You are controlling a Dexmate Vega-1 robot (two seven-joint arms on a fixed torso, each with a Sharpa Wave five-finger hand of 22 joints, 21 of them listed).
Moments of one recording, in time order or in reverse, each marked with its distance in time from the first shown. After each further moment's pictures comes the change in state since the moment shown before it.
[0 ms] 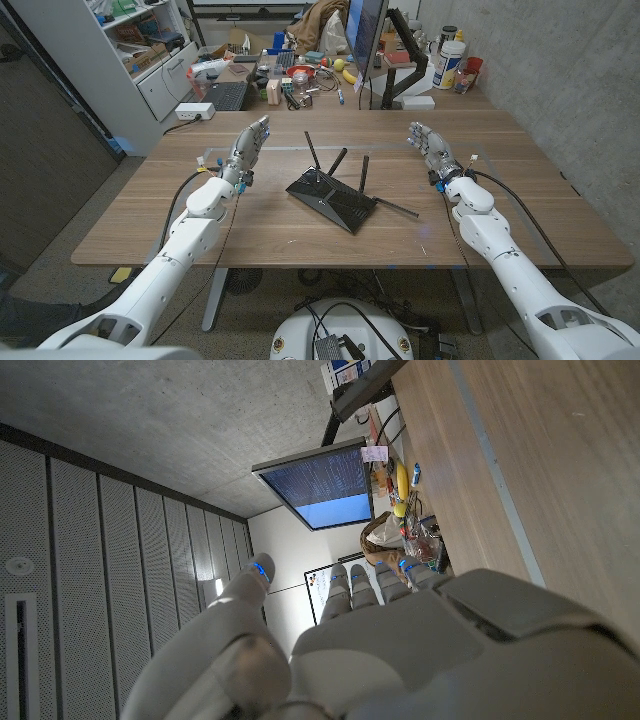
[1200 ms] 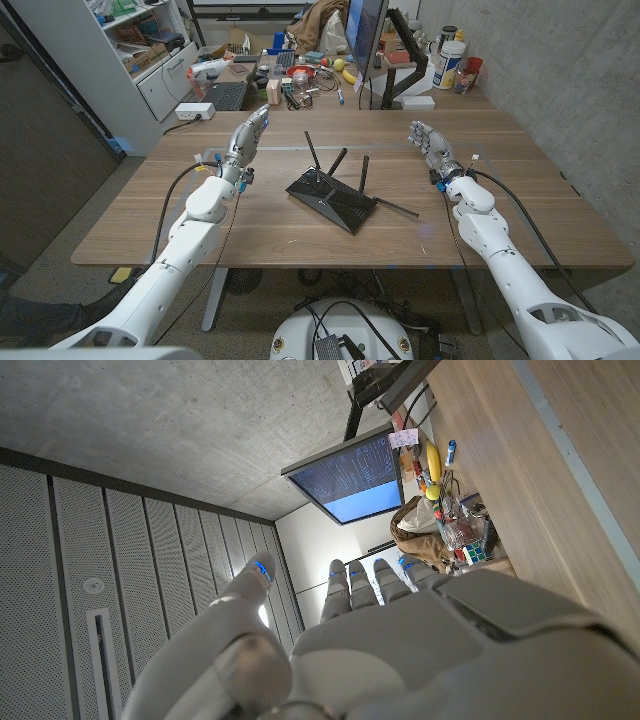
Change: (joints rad) left arm 0.055 -0.001 -0.020 -0.099 0.120 -0.074 0.062; left_hand 0.009 0.009 -0.004 -0.004 0.000 0.029 -0.018 0.008 0.000 0.034 -0.002 0.011 0.000 0.032 -0.005 0.004 0.000 0.020 -0.002 -0.011 0.000; right arm 0.020 0.050 0.055 0.045 -0.033 0.018 0.060; right_hand 0.000 0.000 0.000 0.000 0.000 0.005 -0.006 0.000 0.000 0.000 0.000 0.000 0.000 0.005 0.005 0.000 0.000 0.007 0.000 -0.015 0.000
